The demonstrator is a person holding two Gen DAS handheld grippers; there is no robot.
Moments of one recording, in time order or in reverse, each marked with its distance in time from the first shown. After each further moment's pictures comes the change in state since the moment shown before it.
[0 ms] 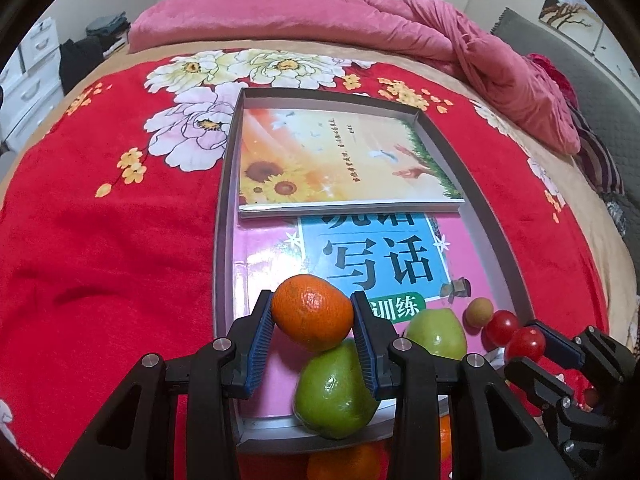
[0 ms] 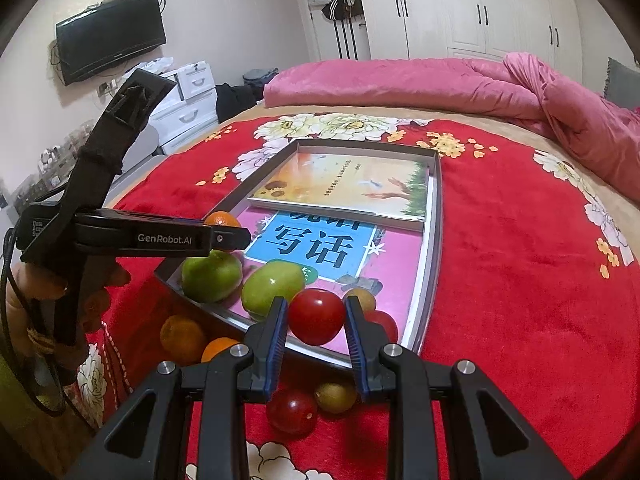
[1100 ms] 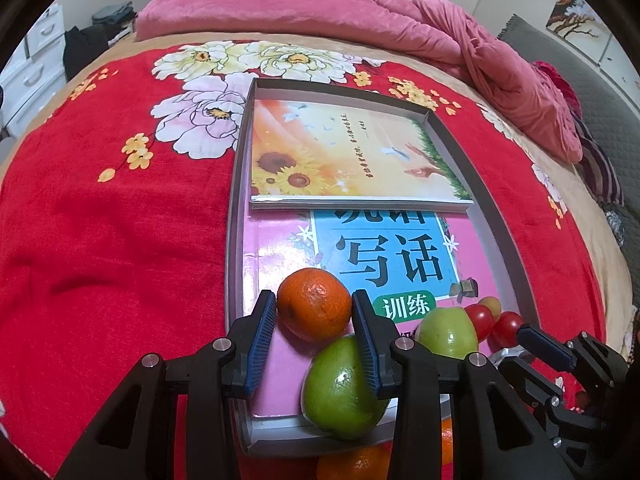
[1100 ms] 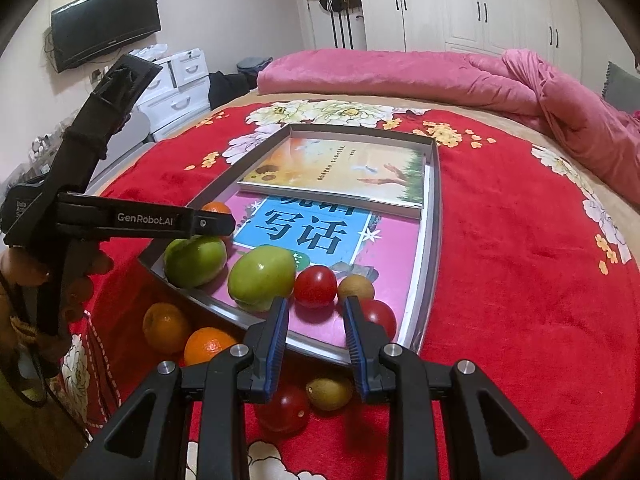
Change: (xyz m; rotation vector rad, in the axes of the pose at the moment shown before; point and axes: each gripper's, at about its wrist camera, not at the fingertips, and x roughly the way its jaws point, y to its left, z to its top) left arm 0.004 0.012 -0.002 -0.033 0.006 -0.011; right arm 0.011 0.002 -0.005 -0.013 0.034 -0.037
